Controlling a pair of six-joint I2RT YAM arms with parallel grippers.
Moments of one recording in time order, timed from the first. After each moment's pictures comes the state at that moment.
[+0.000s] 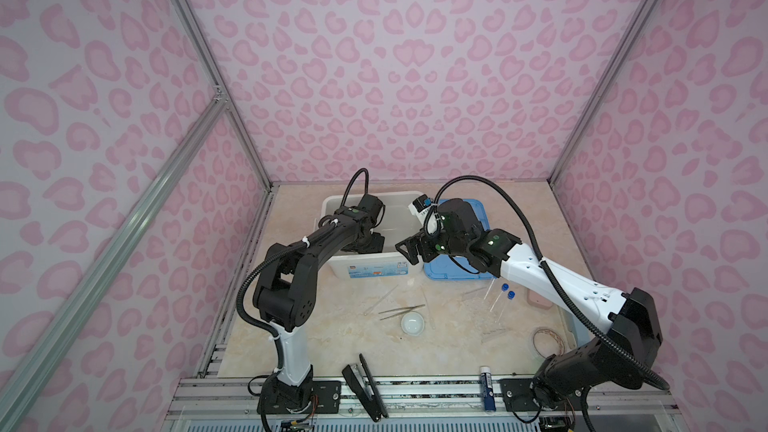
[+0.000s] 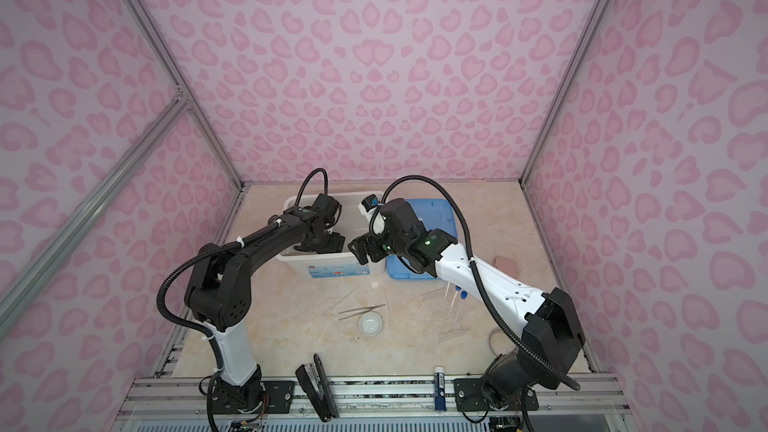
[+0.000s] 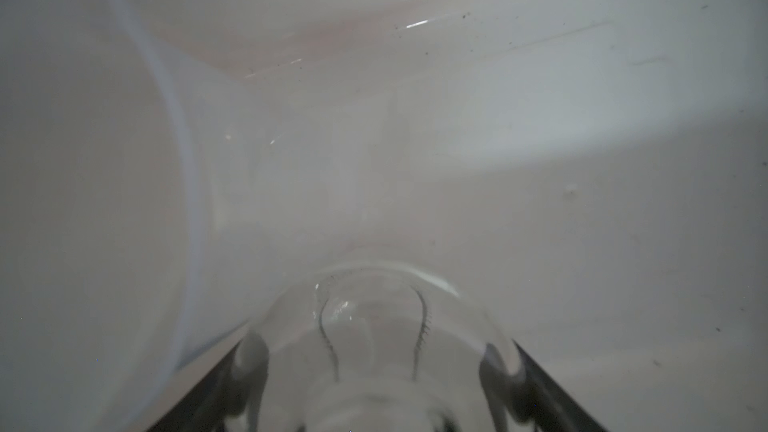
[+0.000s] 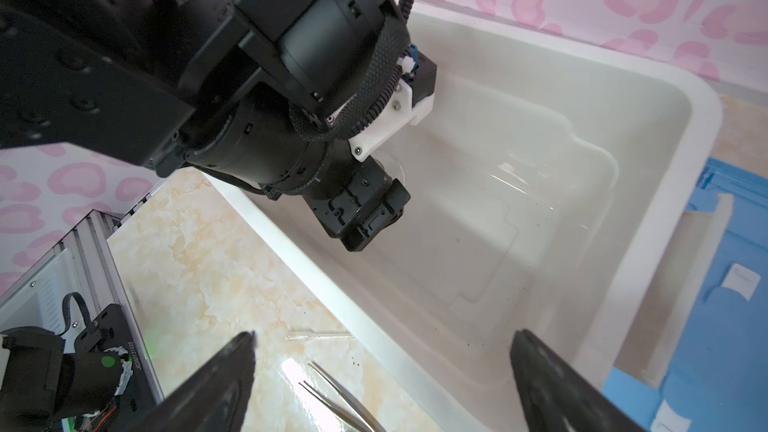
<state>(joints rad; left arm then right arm) -0.42 1.91 1.44 -0.82 -0.15 -0.22 0.75 1.51 1.29 -0.40 -0.15 0.20</state>
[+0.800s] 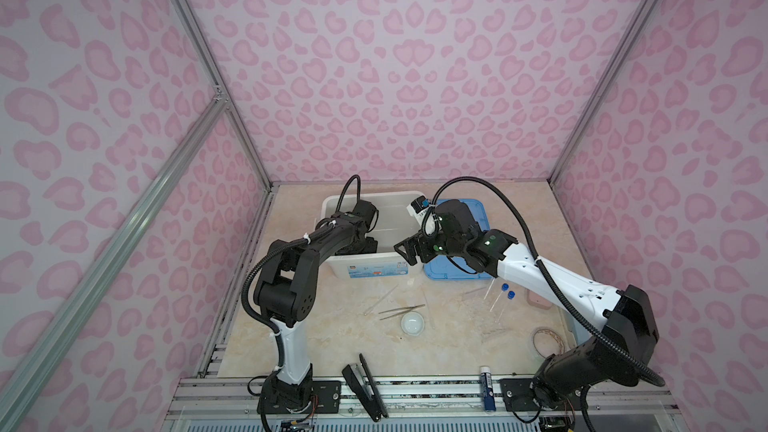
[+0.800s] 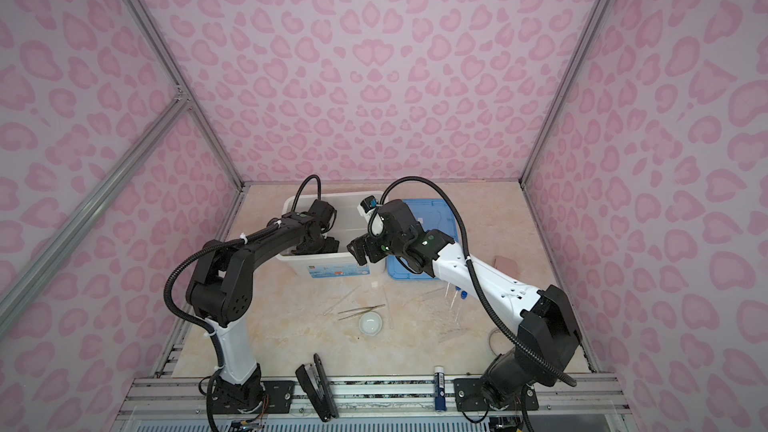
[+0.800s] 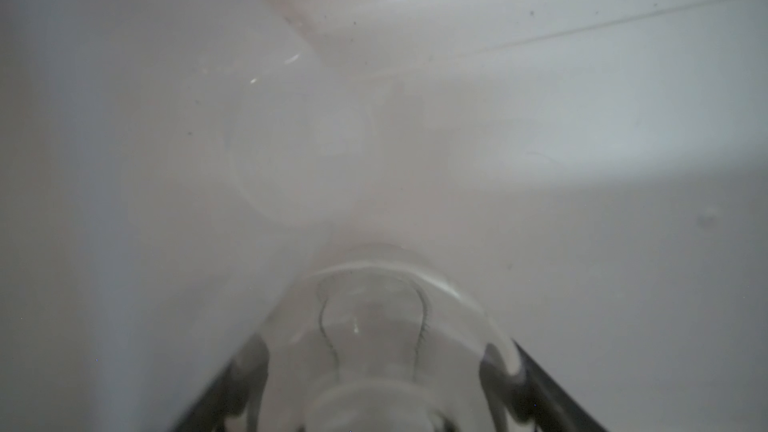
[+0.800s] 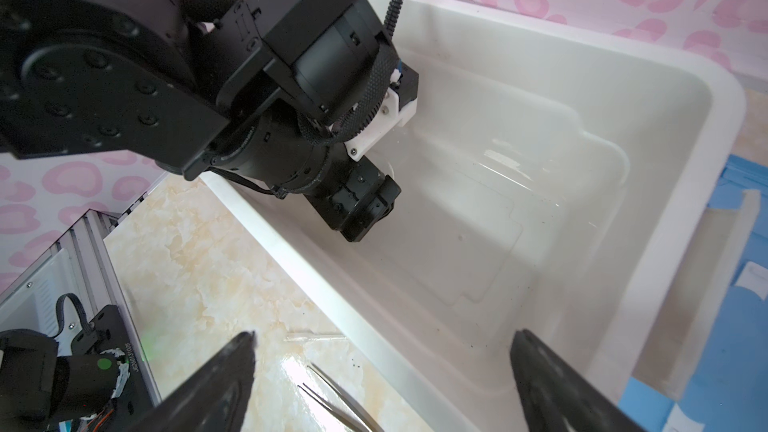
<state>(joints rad) -0.39 1.94 1.37 -0.75 -0.17 -0.24 0.75 1.53 1.29 -0.39 -0.15 0.21</state>
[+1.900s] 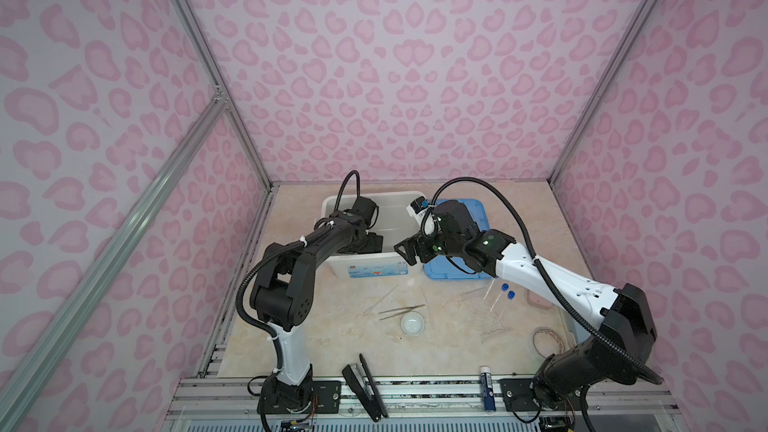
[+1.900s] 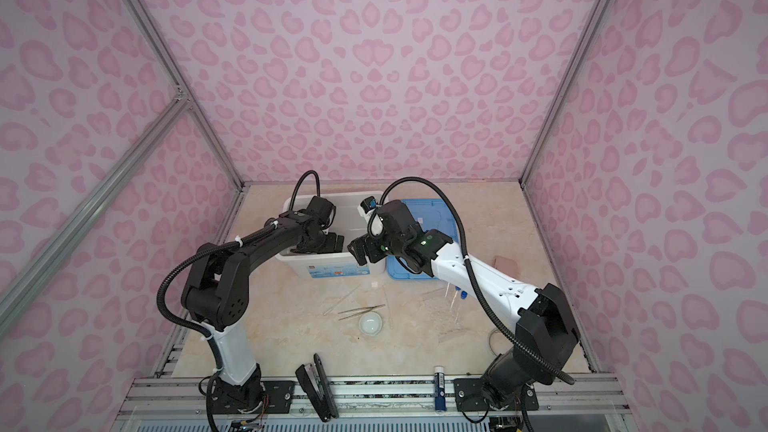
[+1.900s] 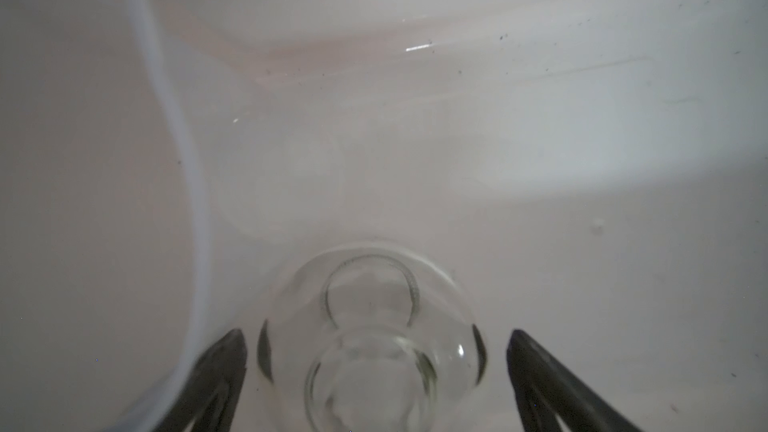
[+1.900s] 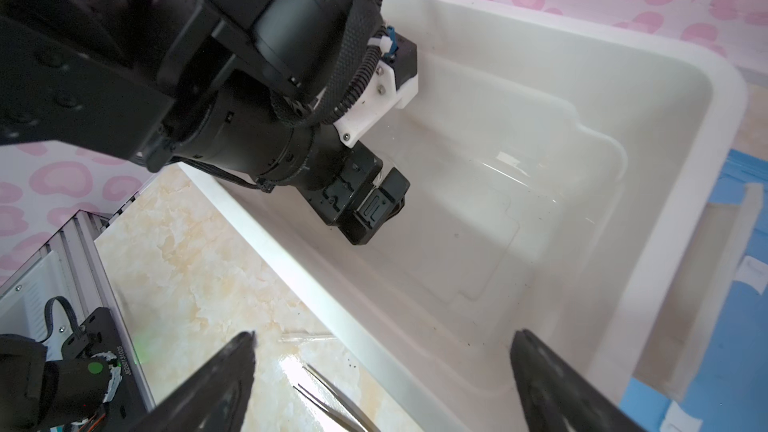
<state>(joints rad) -0.39 1.89 1.38 -0.72 -0.11 -0.25 0.75 1.54 1.29 -0.39 -0.14 0.21</state>
